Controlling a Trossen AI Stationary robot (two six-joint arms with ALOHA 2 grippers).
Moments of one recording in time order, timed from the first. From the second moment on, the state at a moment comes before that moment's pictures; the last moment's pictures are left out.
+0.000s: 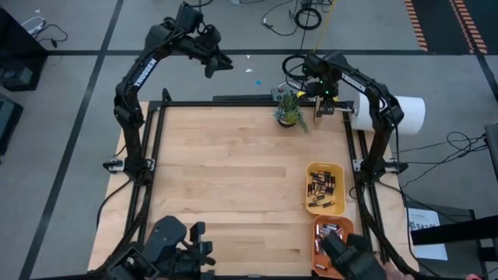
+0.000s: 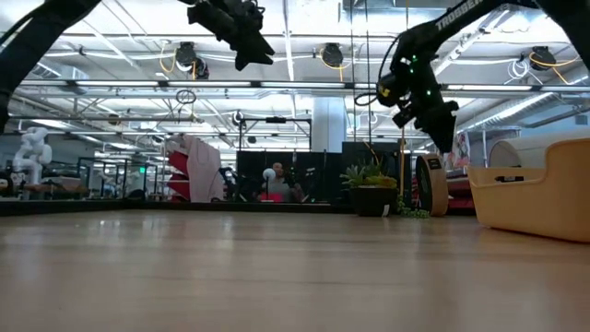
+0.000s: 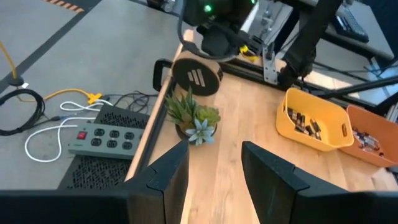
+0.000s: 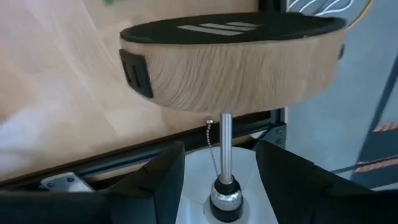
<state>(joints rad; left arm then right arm) 0.92 1.95 2.34 -1.16 0.75 0.33 -0.95 1.87 1.68 -1.51 0.29 -0.67</state>
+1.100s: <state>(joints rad) 0.91 1.95 2.33 -1.22 0.76 0.40 -1.03 2.06 1.68 -1.38 0.12 -0.73</state>
